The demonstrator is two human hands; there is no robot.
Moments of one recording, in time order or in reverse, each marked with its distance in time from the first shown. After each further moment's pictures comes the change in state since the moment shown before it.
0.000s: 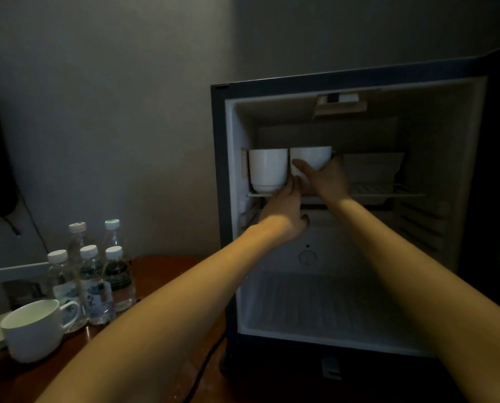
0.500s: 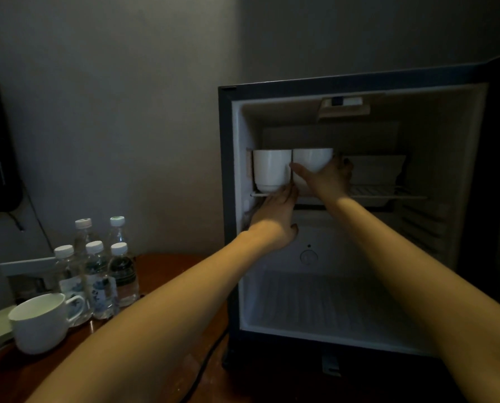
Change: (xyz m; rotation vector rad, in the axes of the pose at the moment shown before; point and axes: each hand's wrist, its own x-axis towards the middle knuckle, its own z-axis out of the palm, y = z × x) left_hand -0.018 -0.019 -0.002 0.106 -0.014 0.055; right_hand -0.002 0.000 0.007 -0.174 0.043 0.032
